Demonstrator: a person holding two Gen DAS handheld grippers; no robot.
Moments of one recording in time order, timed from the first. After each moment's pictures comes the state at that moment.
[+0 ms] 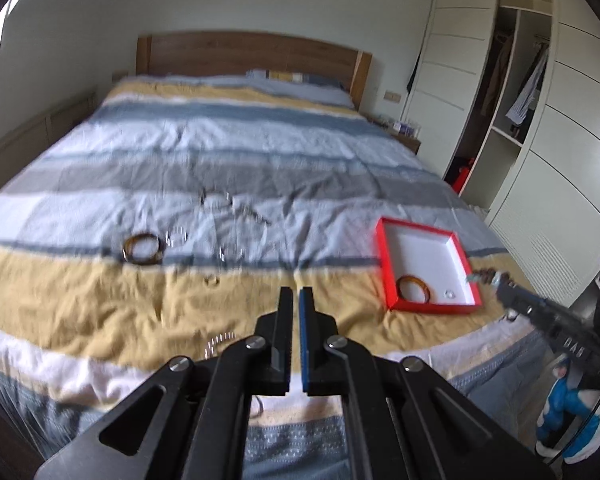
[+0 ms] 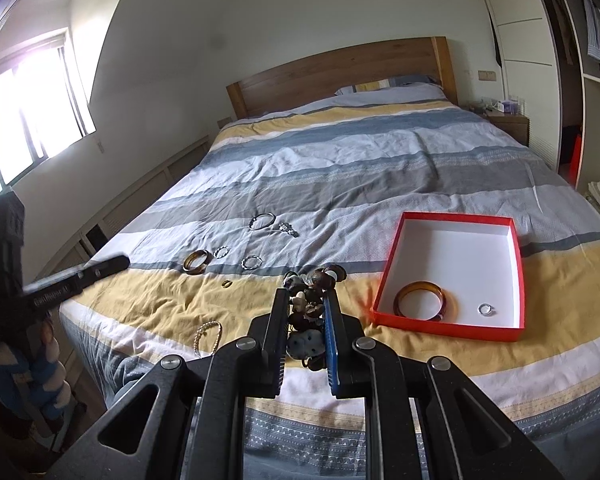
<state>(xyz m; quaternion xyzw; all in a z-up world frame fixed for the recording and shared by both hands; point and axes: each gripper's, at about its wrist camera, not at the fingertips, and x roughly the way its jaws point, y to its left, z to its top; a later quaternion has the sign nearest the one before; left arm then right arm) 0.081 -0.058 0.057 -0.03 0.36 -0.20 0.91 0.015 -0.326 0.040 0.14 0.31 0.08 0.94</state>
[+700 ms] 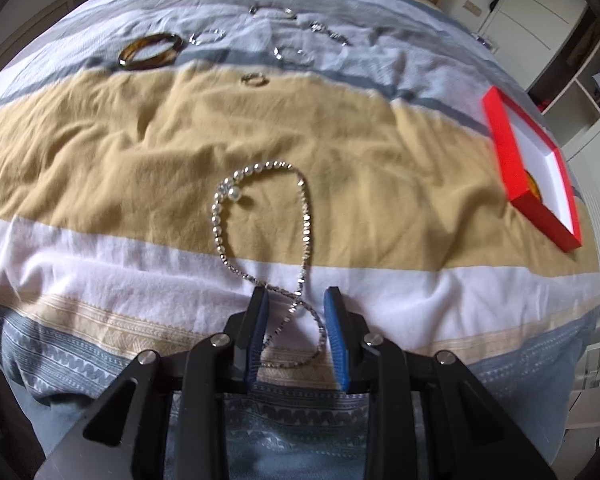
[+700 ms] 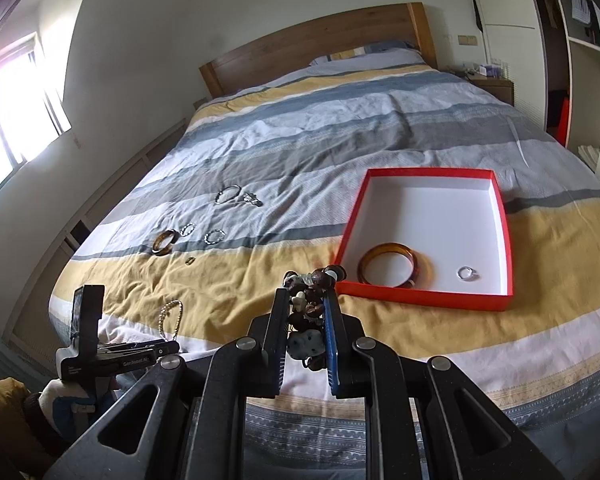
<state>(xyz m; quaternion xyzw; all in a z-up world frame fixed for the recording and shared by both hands) 0.128 -0.057 -0.117 -0.03 0.56 -0.10 0.82 0.029 -0.367 -0.007 0.17 0.37 0.05 0.91</state>
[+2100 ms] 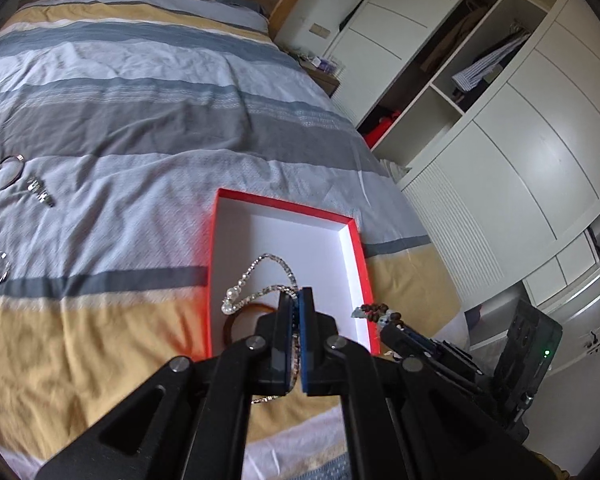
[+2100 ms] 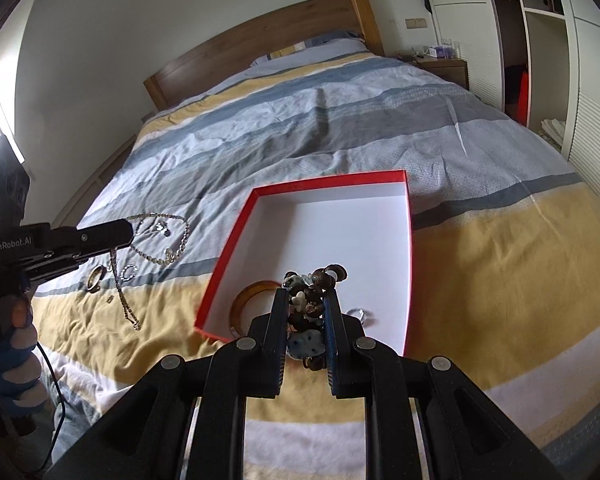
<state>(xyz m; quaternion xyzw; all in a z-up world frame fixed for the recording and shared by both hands) 0.212 -0.304 0.010 -0.08 0.47 -0.36 0.80 0.090 -0.486 -0.047 0.19 0.38 -0.01 0.90</state>
